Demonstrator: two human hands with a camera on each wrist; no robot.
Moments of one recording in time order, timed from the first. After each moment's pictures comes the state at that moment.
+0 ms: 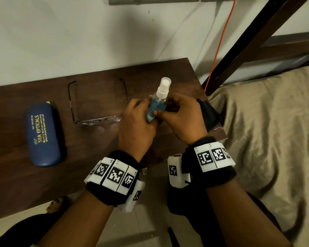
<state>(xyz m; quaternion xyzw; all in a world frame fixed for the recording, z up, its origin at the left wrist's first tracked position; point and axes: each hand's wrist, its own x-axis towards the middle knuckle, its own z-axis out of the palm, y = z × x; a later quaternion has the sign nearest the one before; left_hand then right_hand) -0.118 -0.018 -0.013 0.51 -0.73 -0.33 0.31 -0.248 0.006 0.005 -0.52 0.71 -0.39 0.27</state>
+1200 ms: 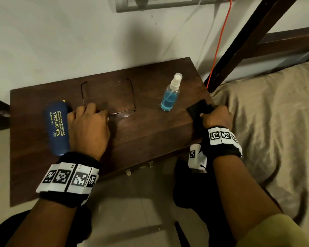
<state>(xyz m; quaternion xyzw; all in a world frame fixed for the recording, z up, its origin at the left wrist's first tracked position) -0.010 -0.030 -0.001 0.59 -0.80 0.00 0.03 -0.323 0.022 -0.027 -0.24 0.94 -0.16 0.16</state>
